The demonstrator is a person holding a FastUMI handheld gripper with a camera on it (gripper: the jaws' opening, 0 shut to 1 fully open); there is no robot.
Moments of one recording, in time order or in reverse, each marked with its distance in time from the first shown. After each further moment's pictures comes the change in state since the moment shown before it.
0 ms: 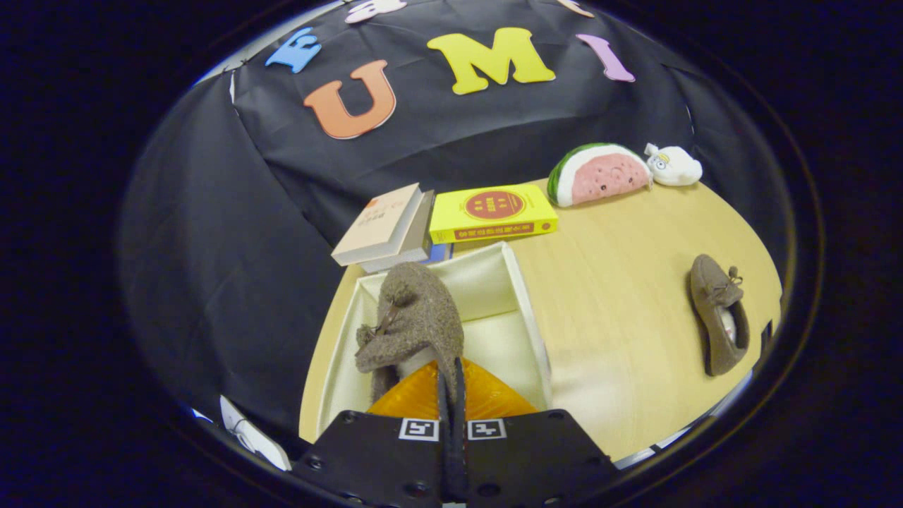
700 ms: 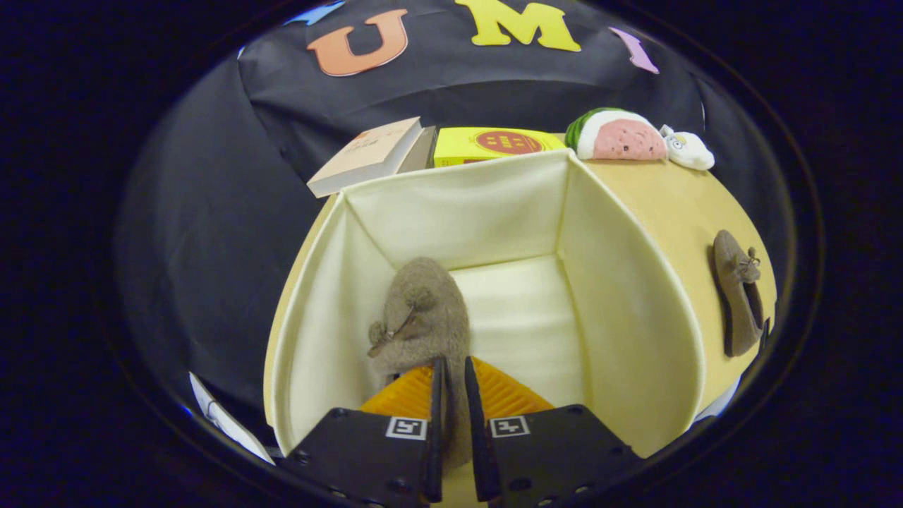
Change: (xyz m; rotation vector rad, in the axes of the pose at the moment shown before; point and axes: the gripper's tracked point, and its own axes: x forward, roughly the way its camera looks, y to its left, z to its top) arm 0.043 0.025 -0.045 -0.095 0.155 -0.067
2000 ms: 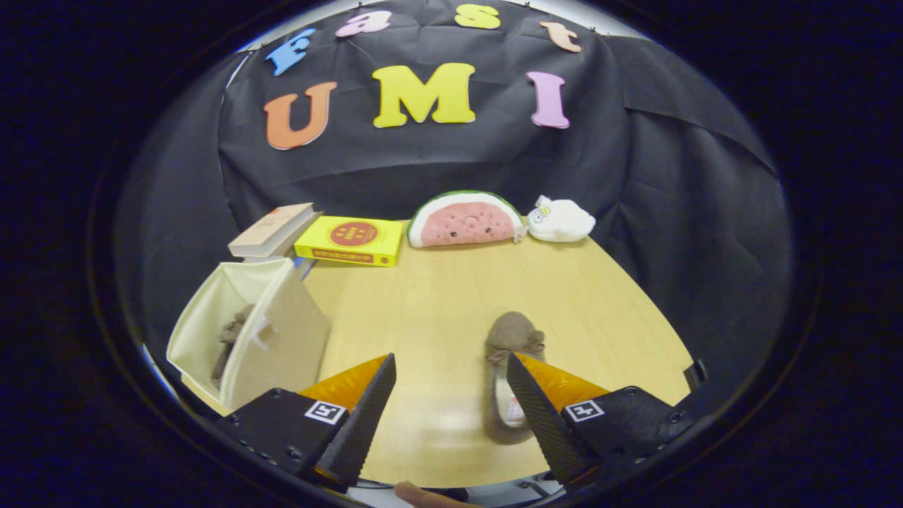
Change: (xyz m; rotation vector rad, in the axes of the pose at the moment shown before) arm -0.136 -0.343 0.050 -0.046 -0.323 -0.276
